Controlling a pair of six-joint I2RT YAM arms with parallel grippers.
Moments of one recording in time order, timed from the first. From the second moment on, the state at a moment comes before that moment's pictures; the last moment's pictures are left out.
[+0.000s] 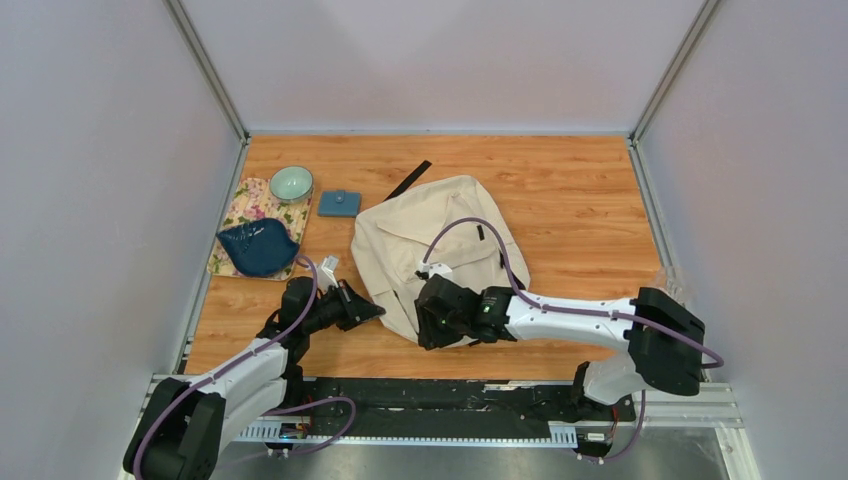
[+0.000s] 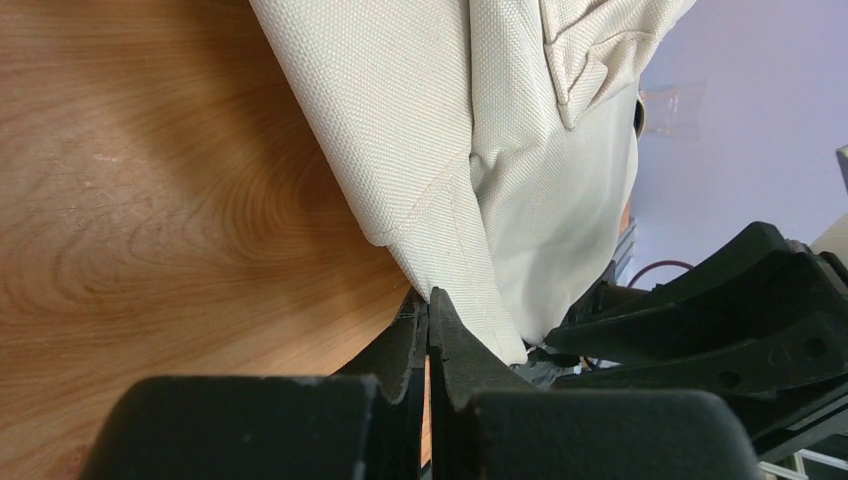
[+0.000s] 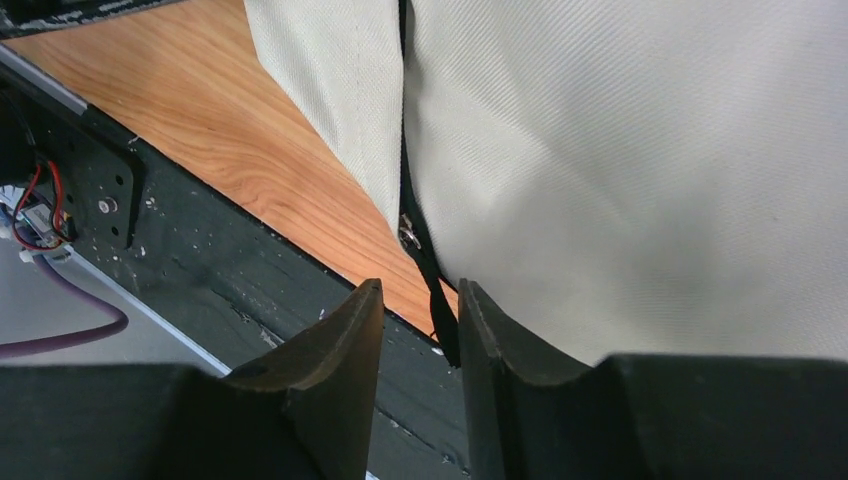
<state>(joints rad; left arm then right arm) -0.32 0.89 0.05 0.33 0.53 -0.90 1.19 1.44 0.89 -0.39 0.07 0.80</state>
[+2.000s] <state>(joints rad) -0.32 0.92 0.05 0.37 0.55 -0.90 1.32 1.66 1.07 -0.60 0.32 0.83</state>
